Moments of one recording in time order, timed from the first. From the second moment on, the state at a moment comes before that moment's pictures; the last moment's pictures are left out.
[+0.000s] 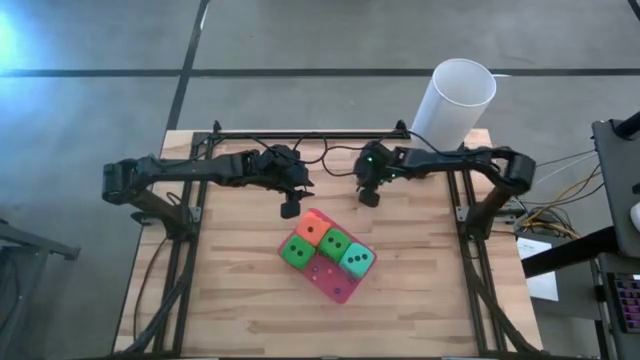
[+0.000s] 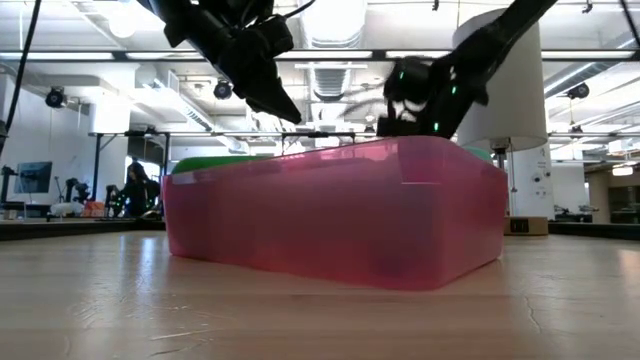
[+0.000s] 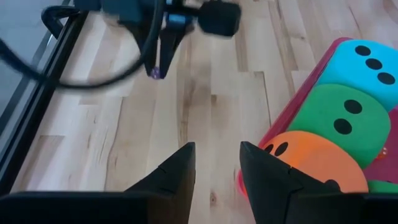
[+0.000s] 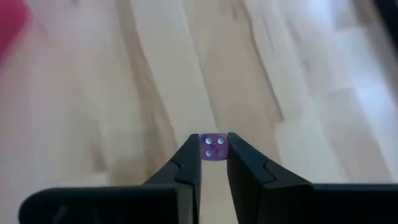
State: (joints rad) left arm 0.24 1.47 1.04 -0.32 0.12 0.21; right arm -0.43 1.66 0.92 -0.26 -0.05 -0.17
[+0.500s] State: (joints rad) left arm 0.24 1.47 1.04 -0.32 0.12 0.21; right arm -0.02 1.44 0.92 -0.26 -0.06 -0.13
